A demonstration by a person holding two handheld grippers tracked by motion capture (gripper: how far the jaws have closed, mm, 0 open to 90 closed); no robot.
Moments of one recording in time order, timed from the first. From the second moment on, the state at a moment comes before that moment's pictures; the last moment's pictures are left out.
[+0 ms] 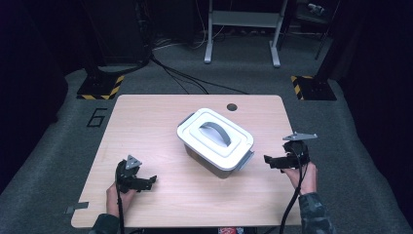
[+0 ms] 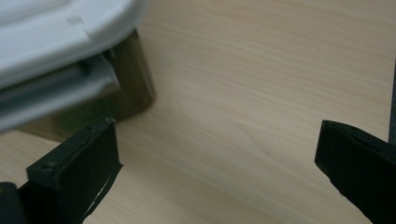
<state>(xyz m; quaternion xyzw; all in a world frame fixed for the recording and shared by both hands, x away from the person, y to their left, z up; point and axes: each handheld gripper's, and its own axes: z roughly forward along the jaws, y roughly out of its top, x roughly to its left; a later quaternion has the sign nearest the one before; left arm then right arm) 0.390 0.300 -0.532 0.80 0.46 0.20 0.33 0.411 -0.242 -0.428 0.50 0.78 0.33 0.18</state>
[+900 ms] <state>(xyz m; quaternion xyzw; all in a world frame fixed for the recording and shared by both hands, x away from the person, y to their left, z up) 0.390 0.300 -0.531 0.80 0.46 0.20 0.33 0.382 -0.256 -0.530 0.54 0.75 0.32 0.23</state>
